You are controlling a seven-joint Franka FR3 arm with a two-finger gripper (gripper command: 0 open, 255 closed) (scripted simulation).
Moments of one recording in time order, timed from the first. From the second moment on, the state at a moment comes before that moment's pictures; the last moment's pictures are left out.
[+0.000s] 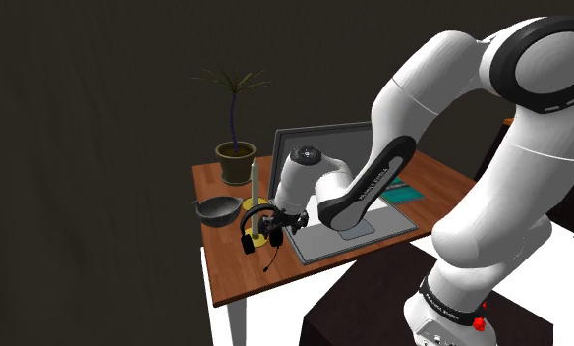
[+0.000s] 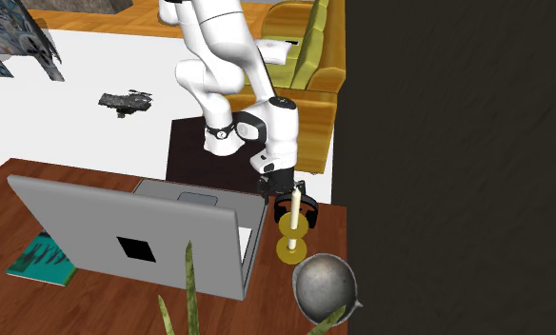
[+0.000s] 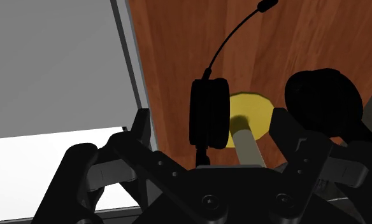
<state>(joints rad) -0.45 0.03 0.79 -2.64 -0.58 2.84 1.35</state>
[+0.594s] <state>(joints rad) -0.45 0.03 0.79 -2.64 -0.59 2.84 1.35</state>
